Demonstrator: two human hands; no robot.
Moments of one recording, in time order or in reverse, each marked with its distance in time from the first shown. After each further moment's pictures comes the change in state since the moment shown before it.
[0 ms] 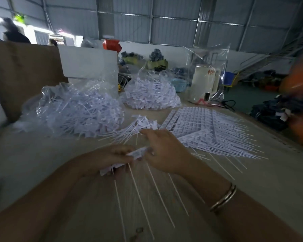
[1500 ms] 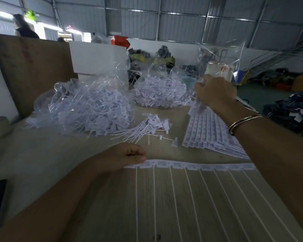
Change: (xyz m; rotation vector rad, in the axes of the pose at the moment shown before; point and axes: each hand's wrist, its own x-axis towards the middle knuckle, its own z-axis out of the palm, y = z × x) left_hand 0.006 -0.008 -0.004 0.343 0.153 0.121; right_hand 0.089 0.127 -0.073 -0.455 0.381 0.628
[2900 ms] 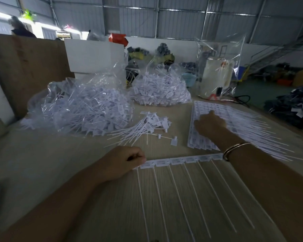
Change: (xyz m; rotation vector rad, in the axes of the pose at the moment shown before) left_hand 0.003 -0.008 0.012 0.294 0.111 0.034; right_hand -0.049 0.032 0.080 -0.170 -0.581 0.128
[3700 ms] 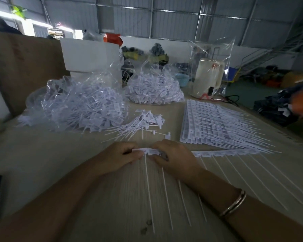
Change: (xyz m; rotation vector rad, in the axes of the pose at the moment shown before) left_hand -0.008 0.004 0.003 -0.164 0.043 -0.011; right_hand -0.159 -0.042 0.016 0.388 0.176 -0.810
